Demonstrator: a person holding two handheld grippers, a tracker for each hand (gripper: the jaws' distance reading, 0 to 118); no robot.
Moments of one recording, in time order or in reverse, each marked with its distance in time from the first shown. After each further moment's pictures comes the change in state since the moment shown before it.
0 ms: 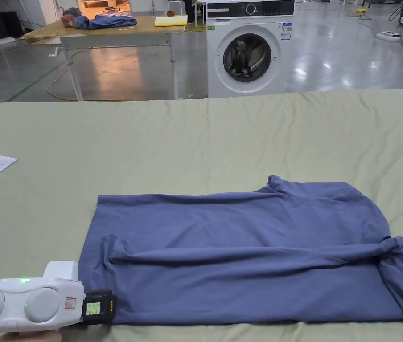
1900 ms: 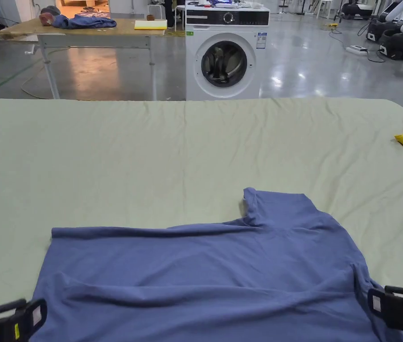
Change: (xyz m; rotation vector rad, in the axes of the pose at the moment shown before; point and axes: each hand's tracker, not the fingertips) left arm -0.050 -0.071 0.194 0.357 -0.323 0.102; right arm 0.042 0.023 -0.009 -0.500 -0.079 0.099
